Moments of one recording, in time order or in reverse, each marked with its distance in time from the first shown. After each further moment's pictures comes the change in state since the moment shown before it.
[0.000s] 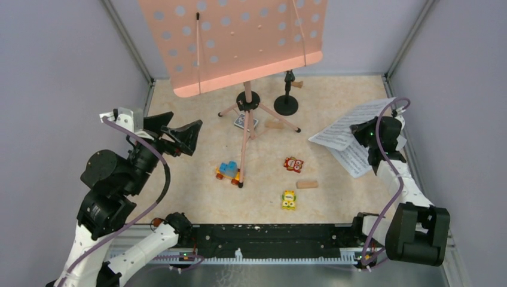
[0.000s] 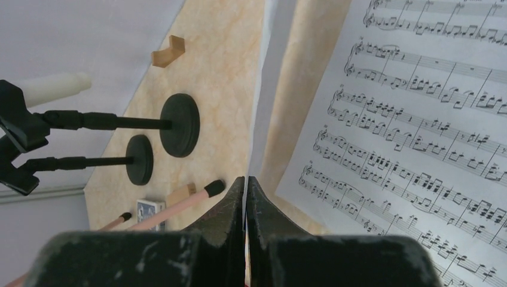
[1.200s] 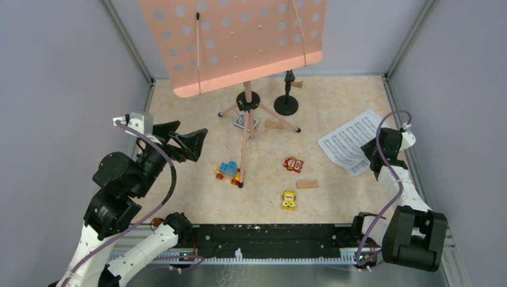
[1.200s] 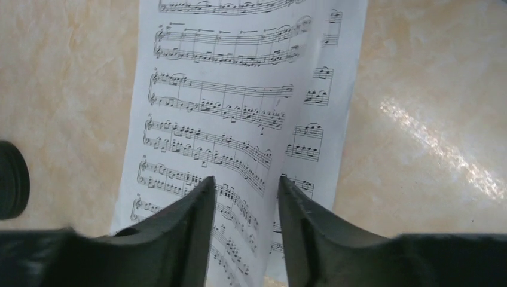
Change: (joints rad) left arm 0.000 -0.046 -0.097 -0.022 0.013 -0.049; right arm -0.072 -0.040 -0.096 -0.179 0.299 -0.132
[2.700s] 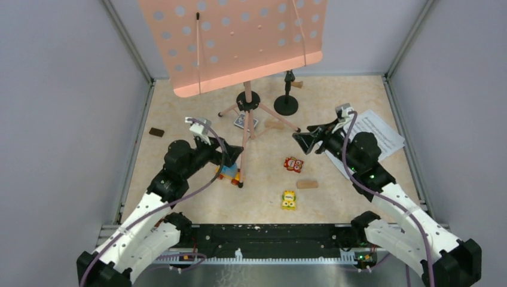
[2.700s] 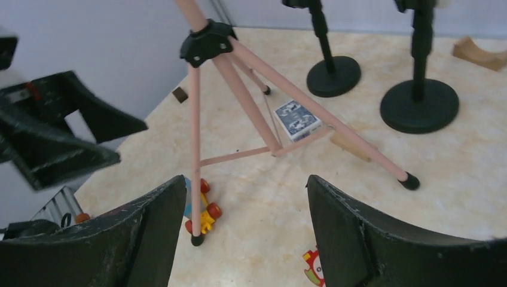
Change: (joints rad) left arm 0.106 0.144 -0.596 0.463 0.364 -0.098; right arm 0.668 -0.310 0.050 0.296 -0.436 -0.287
